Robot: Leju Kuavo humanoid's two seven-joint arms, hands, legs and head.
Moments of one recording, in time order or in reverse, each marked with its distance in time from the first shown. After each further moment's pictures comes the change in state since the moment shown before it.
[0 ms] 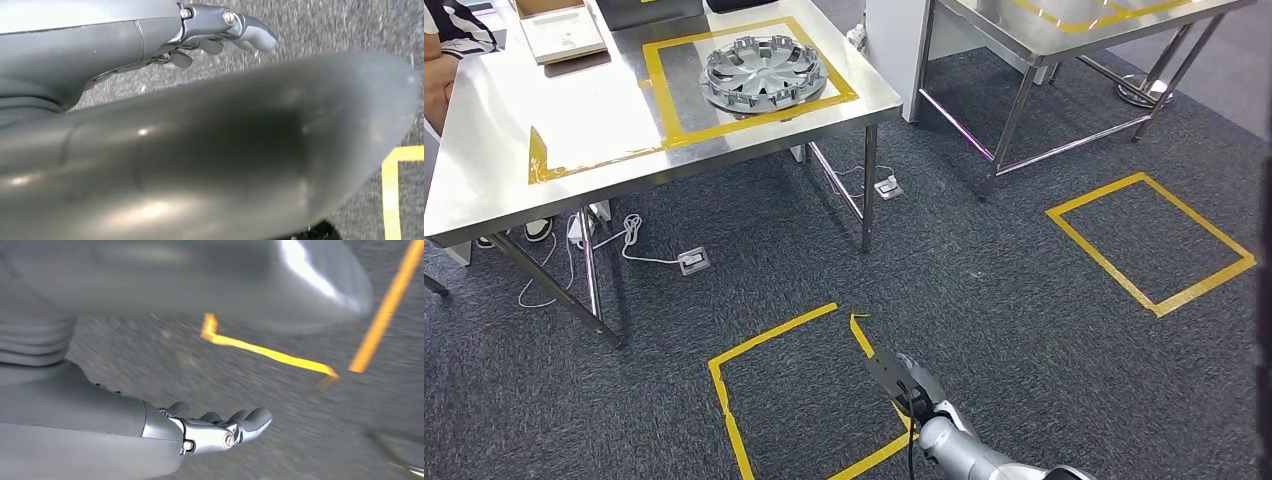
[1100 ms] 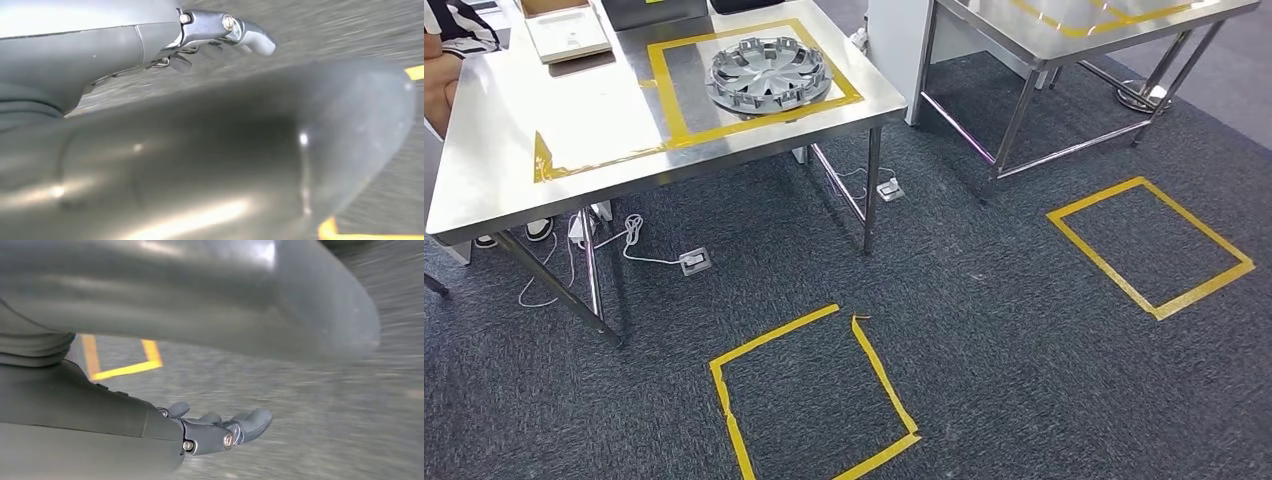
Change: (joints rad) left arm -0.025 0.046 -0.257 -0.207 0.289 -0.151 0.060; right arm 0.423 -0.007 -0.126 0.091 -0.355 0.019 0.111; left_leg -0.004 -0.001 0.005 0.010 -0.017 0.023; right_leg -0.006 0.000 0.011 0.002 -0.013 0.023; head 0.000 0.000
